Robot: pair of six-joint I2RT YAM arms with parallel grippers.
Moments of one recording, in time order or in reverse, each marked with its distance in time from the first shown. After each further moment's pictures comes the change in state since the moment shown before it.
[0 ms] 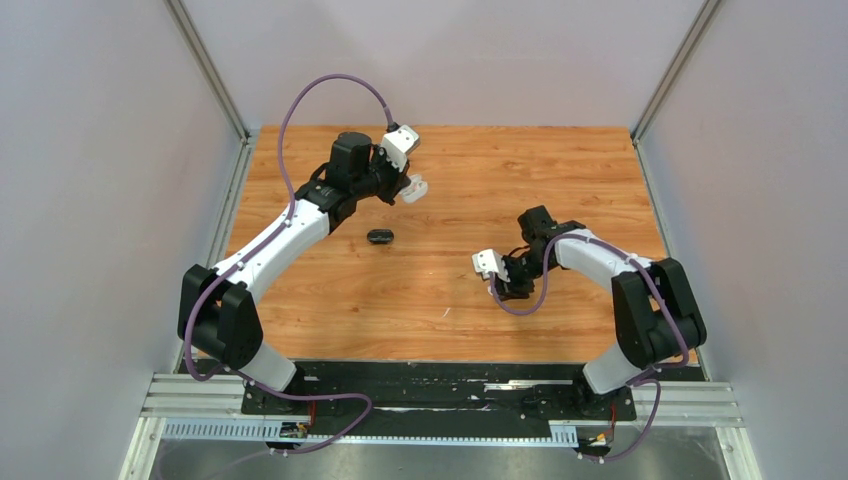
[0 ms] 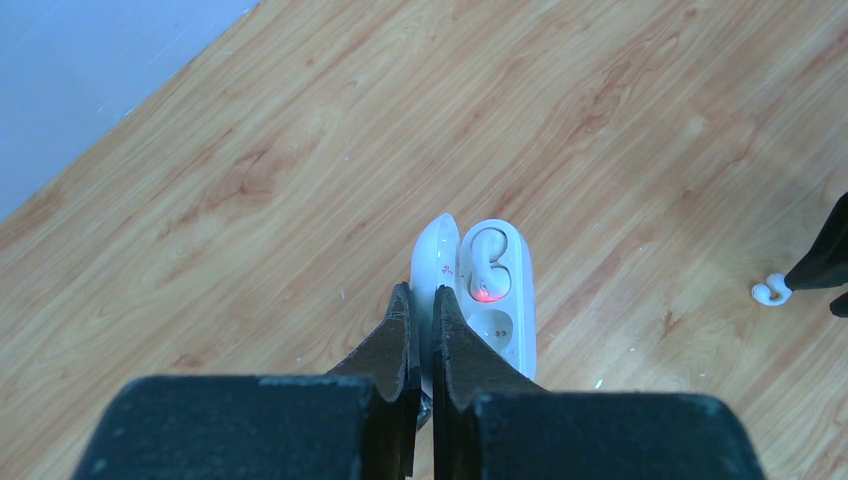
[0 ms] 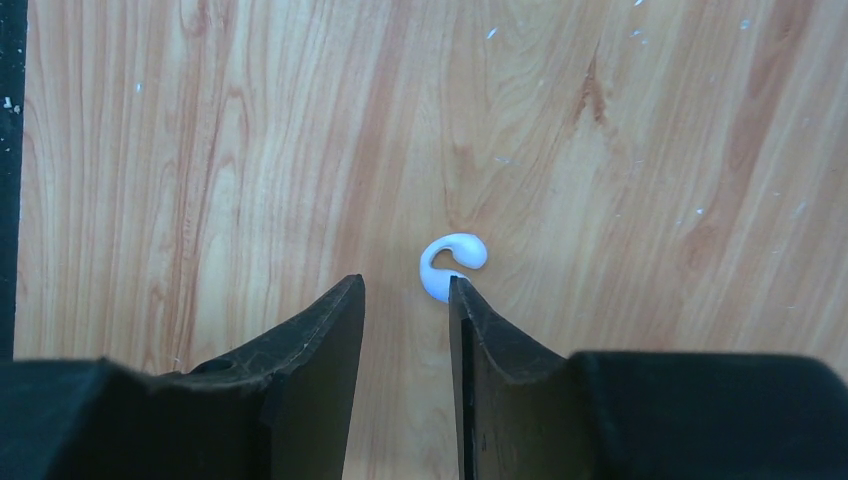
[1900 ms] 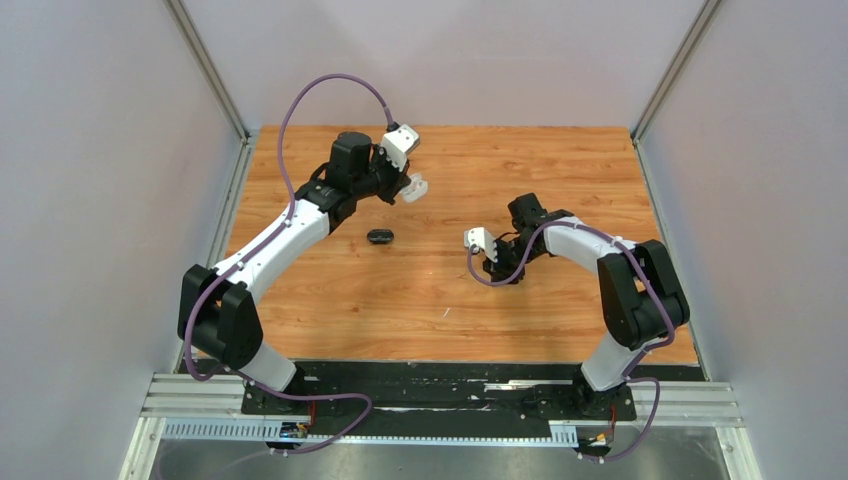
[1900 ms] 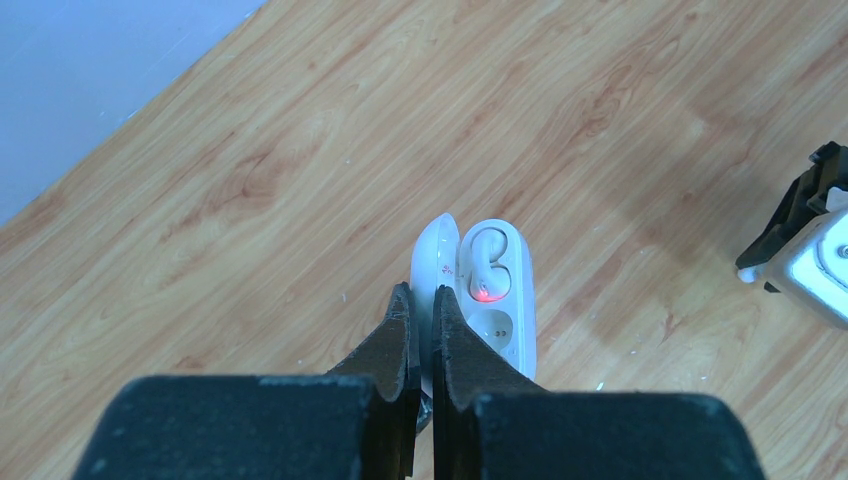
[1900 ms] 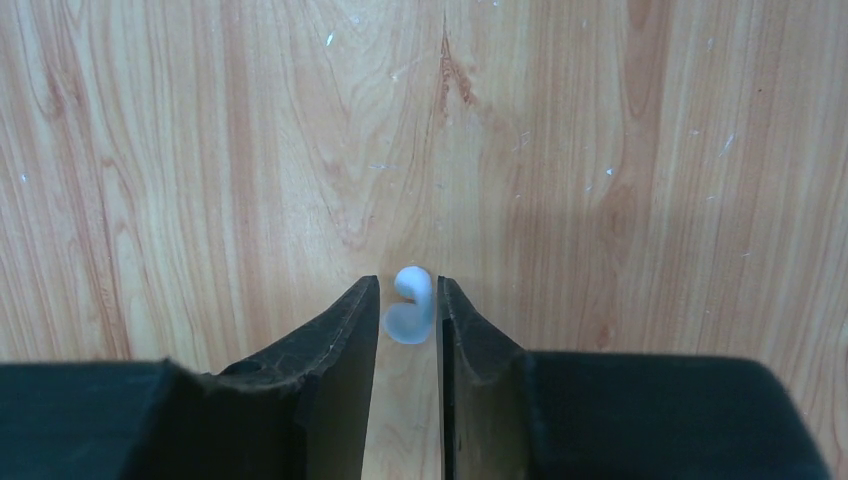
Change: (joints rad) left arm 0.000 0.000 0.000 0.007 -0.001 0.000; right arm 0.019 0.132 0.110 0.093 0.076 0.289
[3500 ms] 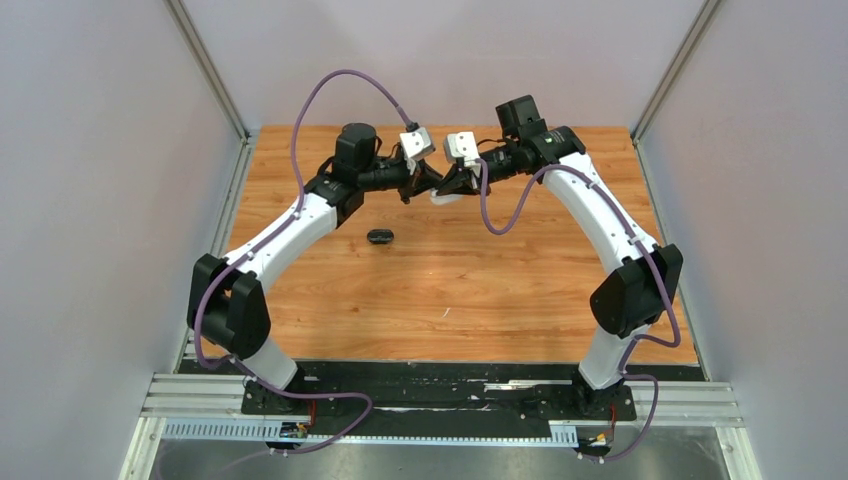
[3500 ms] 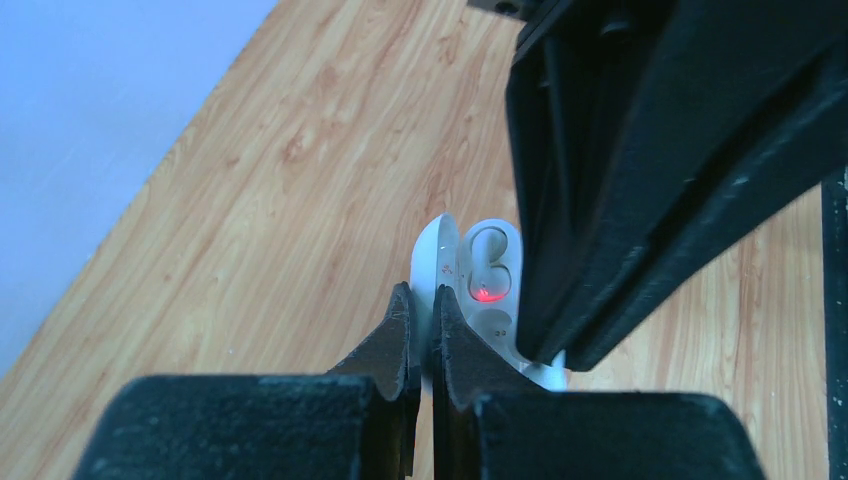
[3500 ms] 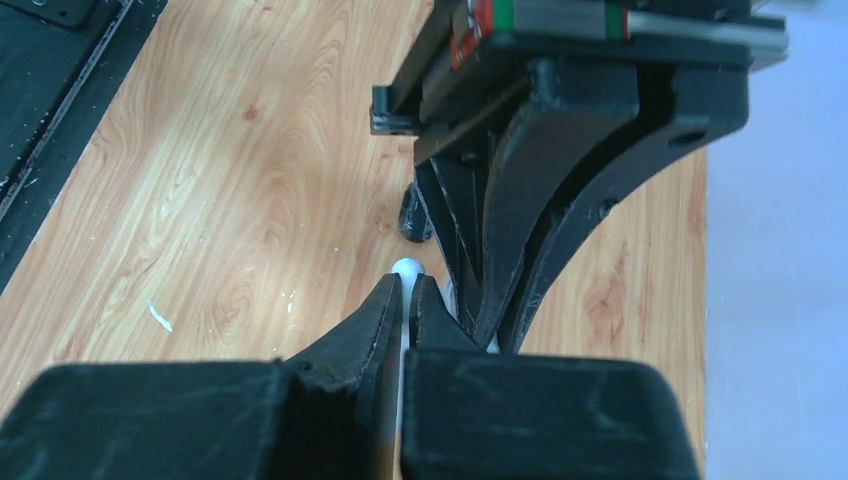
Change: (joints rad) left arm -0.014 0.077 0.055 0.145 0.463 0.076; right arm 0.070 0.095 0.852 -0.305 -0.449 -0.051
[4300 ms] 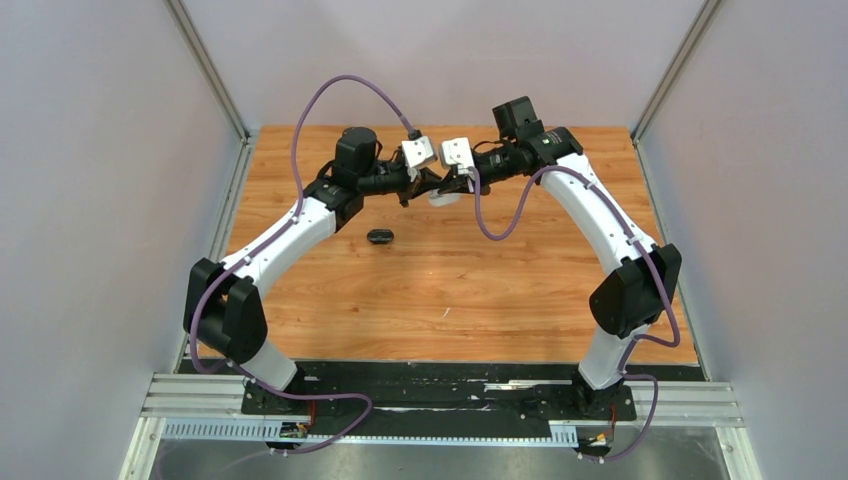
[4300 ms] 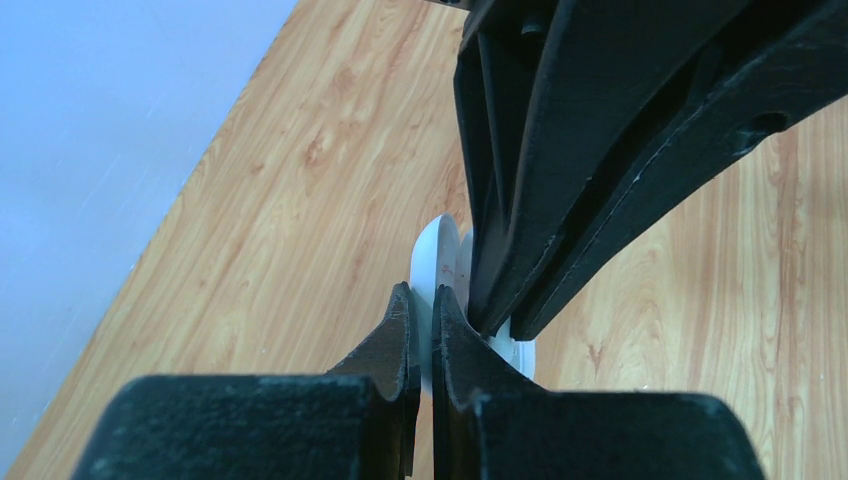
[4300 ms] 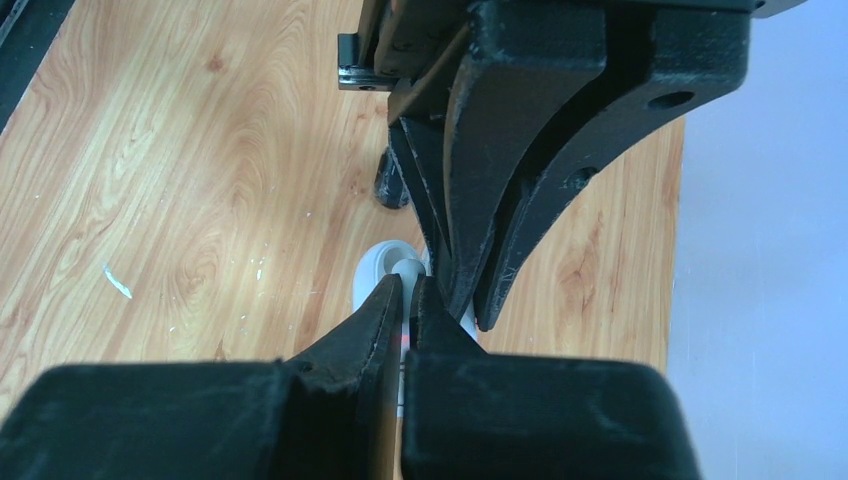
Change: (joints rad) left arm -0.014 -0.040 -0.032 -0.002 -0.017 0.105; right arm 0.014 0.000 -0.002 0.010 0.096 -0.062
